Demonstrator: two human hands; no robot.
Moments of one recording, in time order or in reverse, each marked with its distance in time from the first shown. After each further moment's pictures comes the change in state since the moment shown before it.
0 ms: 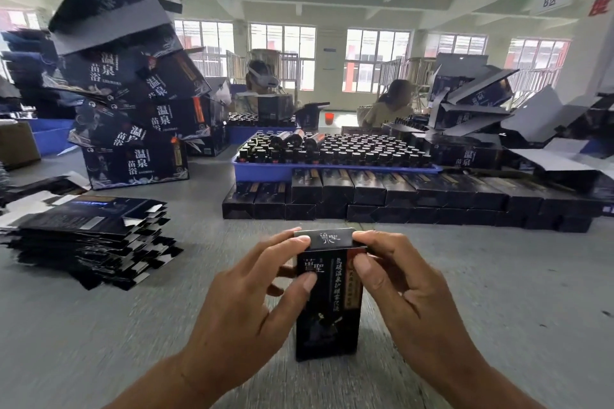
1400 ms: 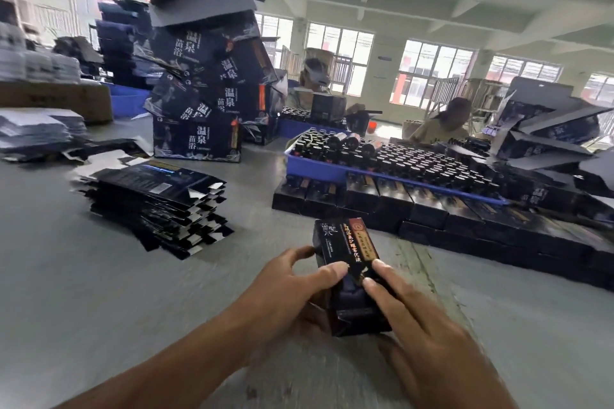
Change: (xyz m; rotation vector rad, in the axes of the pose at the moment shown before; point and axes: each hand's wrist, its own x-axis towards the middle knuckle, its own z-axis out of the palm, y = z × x) left_hand 0.004 -0.045 -0.006 -0.732 -0.178 -1.028; right_hand 0.003 0.019 0.033 -0.915 -0.263 -0.393
